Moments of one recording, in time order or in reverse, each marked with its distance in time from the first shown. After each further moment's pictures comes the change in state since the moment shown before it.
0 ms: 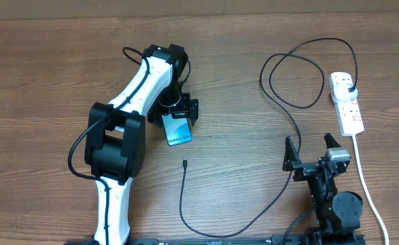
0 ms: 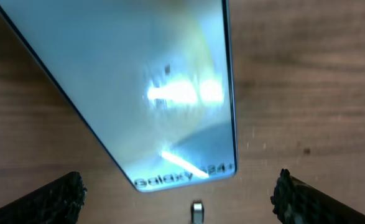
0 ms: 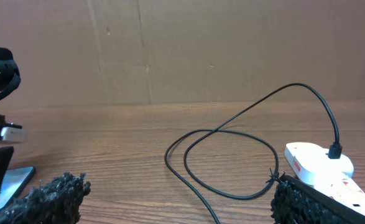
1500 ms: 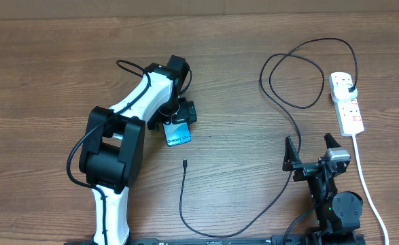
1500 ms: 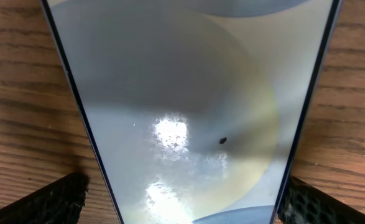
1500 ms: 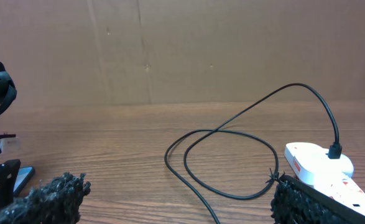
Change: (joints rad) left arm -0.015 -0.077 -0.256 0.315 -0.137 -0.200; right arm 0.000 0.000 0.000 0.000 0.000 0.000
